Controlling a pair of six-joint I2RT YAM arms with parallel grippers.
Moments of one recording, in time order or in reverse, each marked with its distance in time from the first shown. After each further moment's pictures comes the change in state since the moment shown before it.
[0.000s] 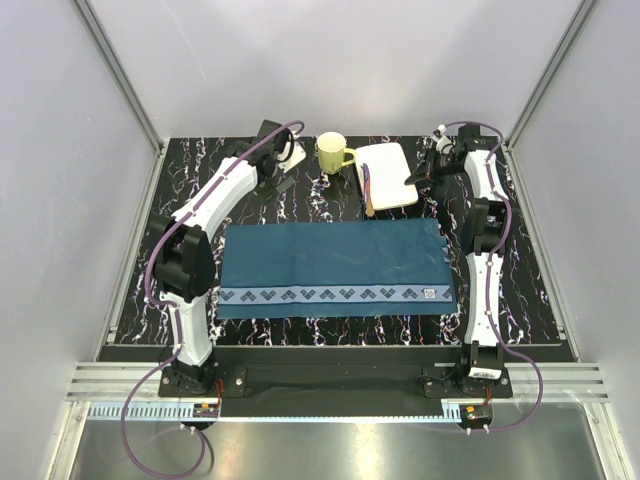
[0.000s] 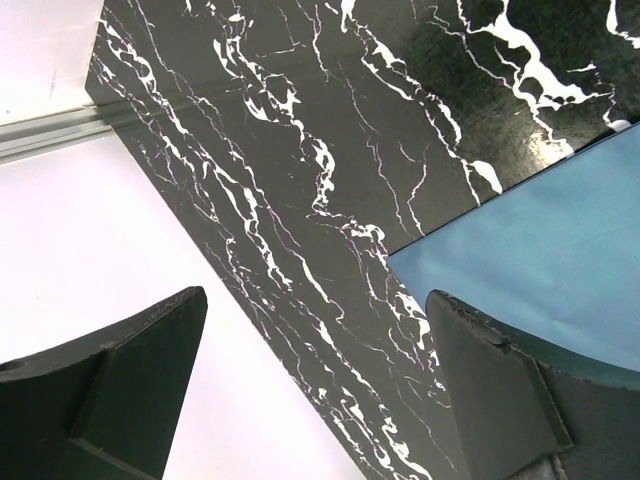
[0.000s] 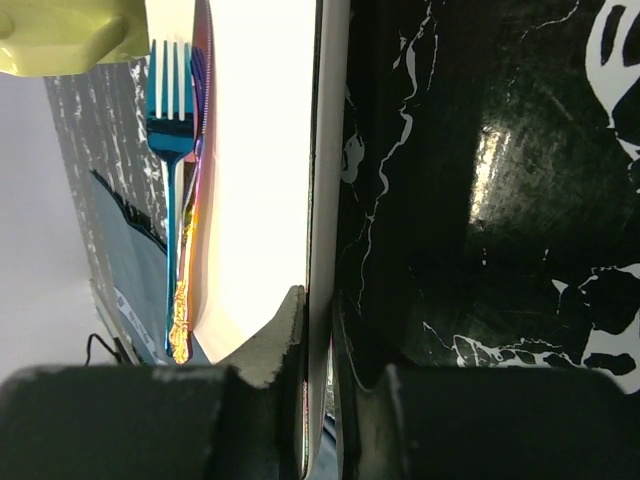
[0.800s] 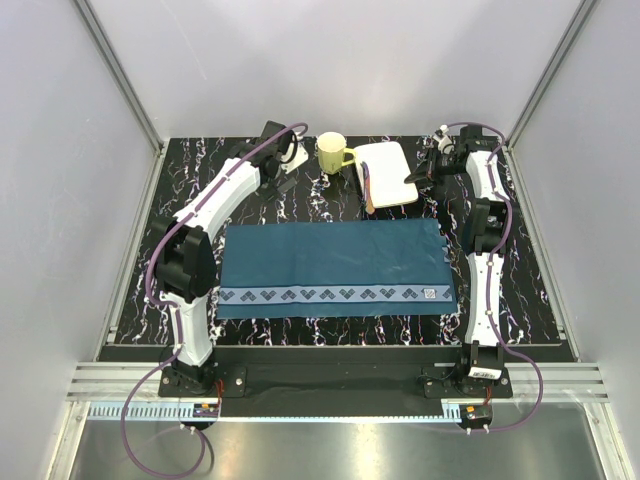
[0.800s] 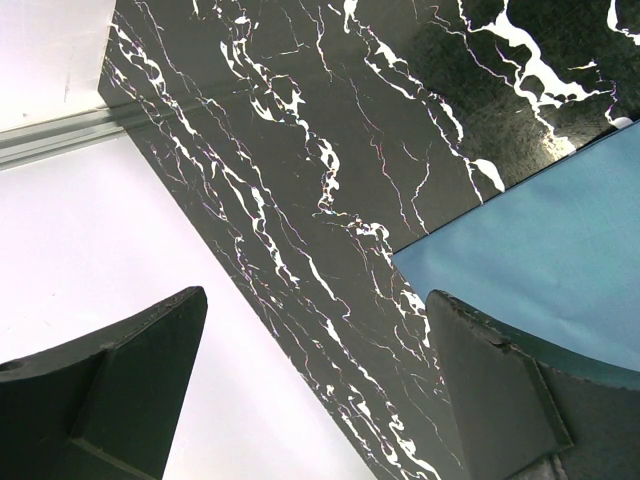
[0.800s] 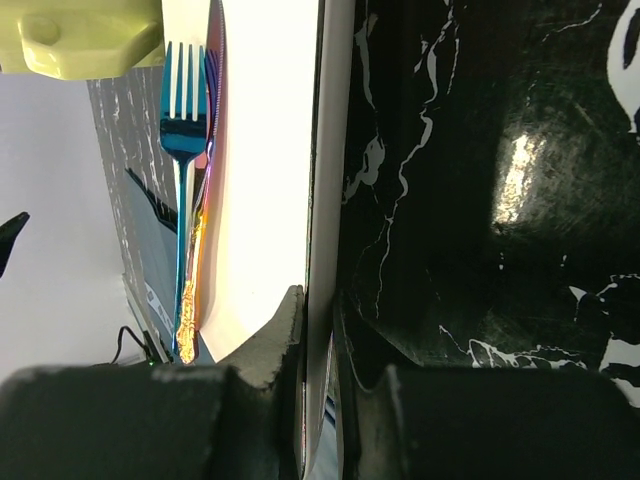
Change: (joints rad) left arm -0.020 0.000 0.000 0.000 -0.027 0.011; right arm -0.013 0.011 0.000 0.022 -0.074 0.039
